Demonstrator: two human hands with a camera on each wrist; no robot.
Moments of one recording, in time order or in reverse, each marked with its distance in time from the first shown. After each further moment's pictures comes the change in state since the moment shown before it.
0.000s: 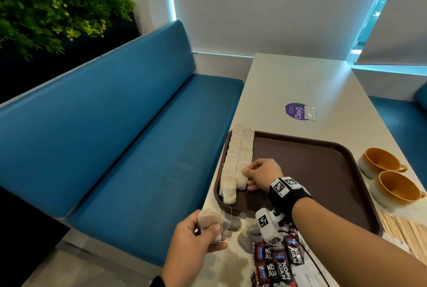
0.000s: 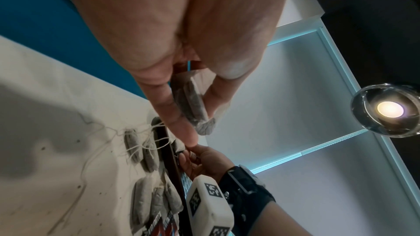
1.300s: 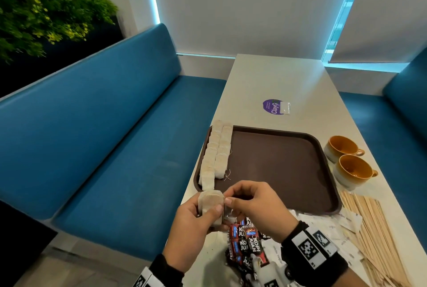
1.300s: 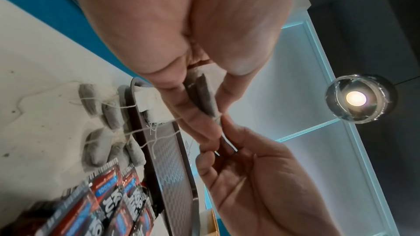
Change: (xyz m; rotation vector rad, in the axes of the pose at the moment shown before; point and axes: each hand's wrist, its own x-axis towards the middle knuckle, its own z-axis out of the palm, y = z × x) left_hand -0.020 0.000 0.048 -0.086 -0.170 0.161; right_hand -0.180 0.010 -0.045 0.149 -0.272 -0.291
